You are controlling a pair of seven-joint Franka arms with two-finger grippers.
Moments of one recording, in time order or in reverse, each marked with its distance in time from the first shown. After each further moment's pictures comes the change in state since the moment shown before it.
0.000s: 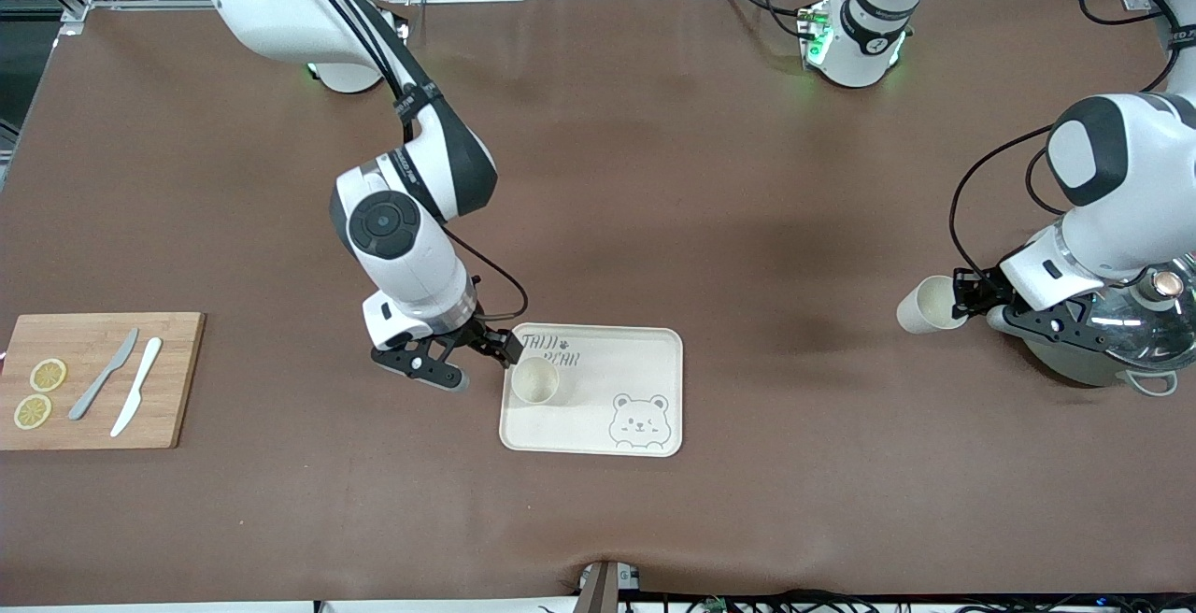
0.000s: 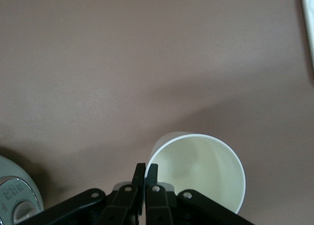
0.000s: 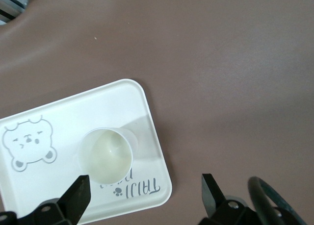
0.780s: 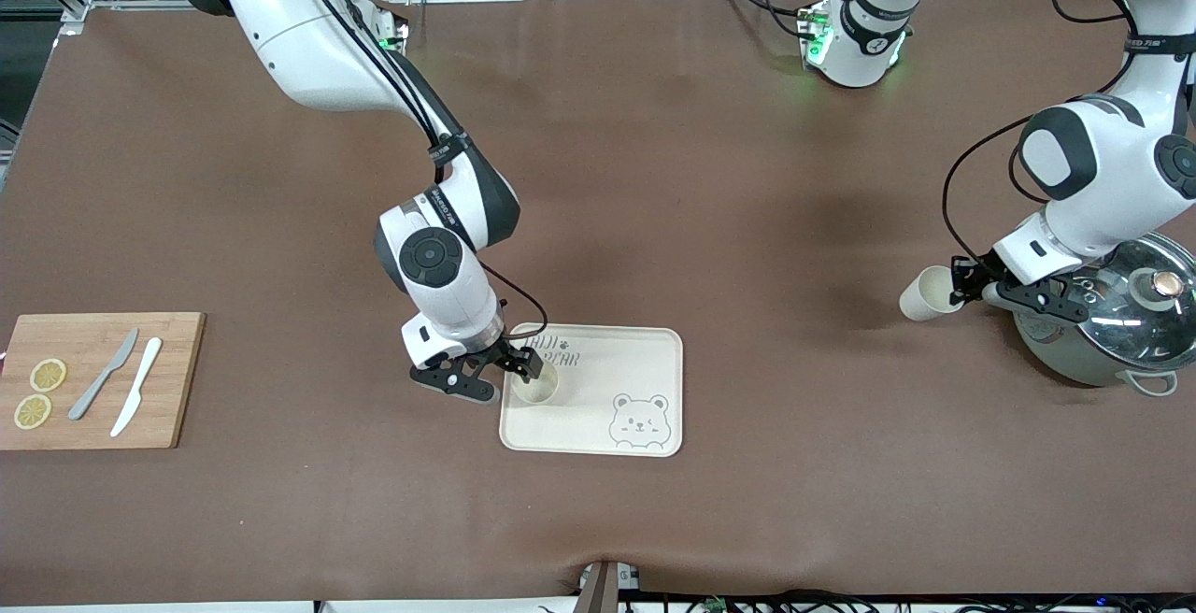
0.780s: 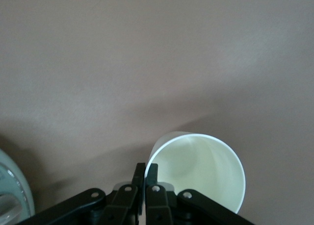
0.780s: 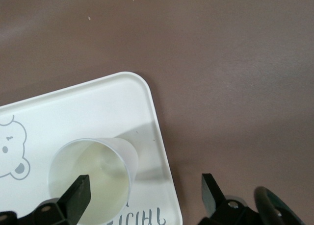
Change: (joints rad) left arm 0.103 -0.030 0.000 -0.287 -0.107 0.281 0.224; right arm 0.019 0.129 -0.001 0.005 -0.031 0.157 0.003
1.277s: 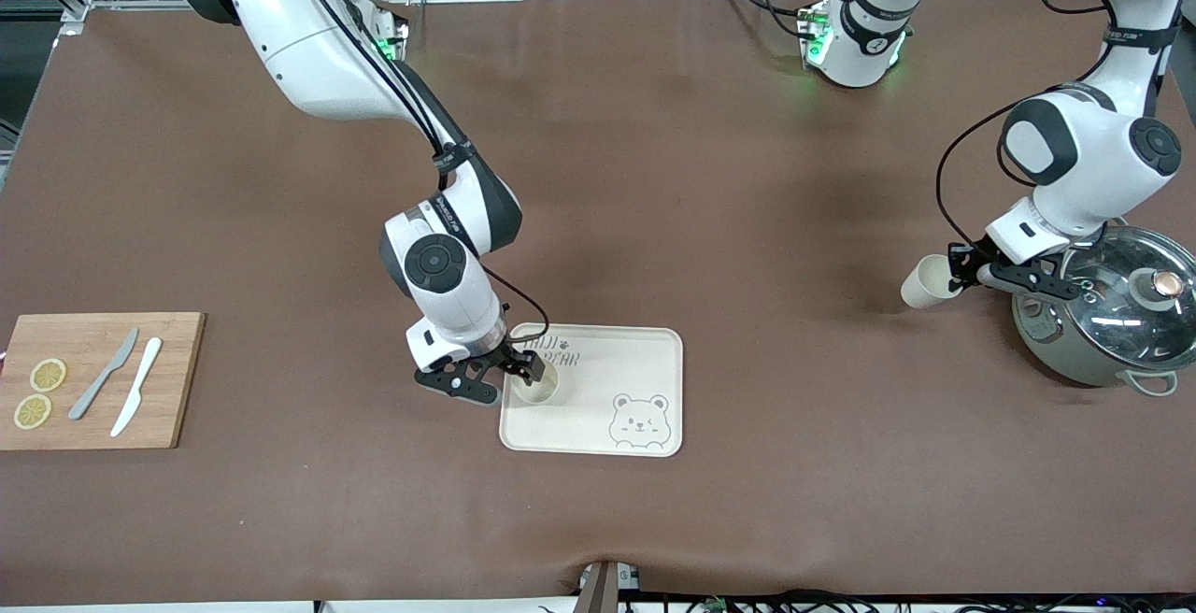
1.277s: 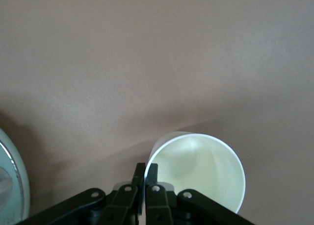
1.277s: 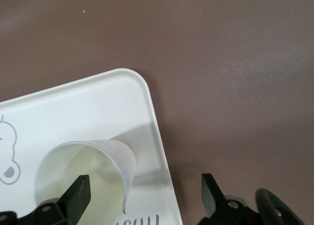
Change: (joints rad) left arm 0.019 -0.019 -0.001 -0.149 -0.039 0.160 0.050; right arm 0.001 0.031 0.000 0.004 -0.001 0.015 0.000
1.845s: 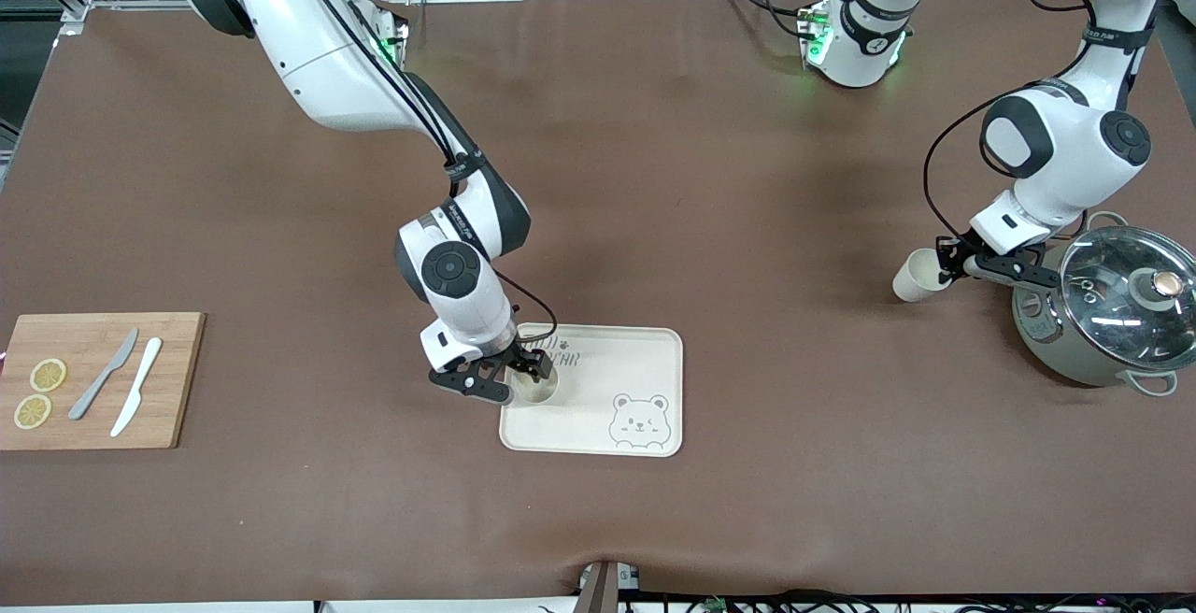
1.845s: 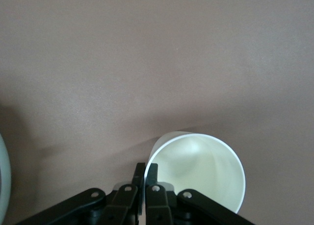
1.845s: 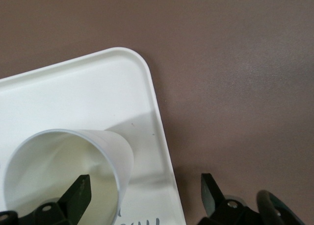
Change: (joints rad) left arm -0.008 0.000 -0.002 -0.074 -0.032 0.087 0.003; right arm 0.015 0.040 0.000 0.003 0.000 0.025 0.000
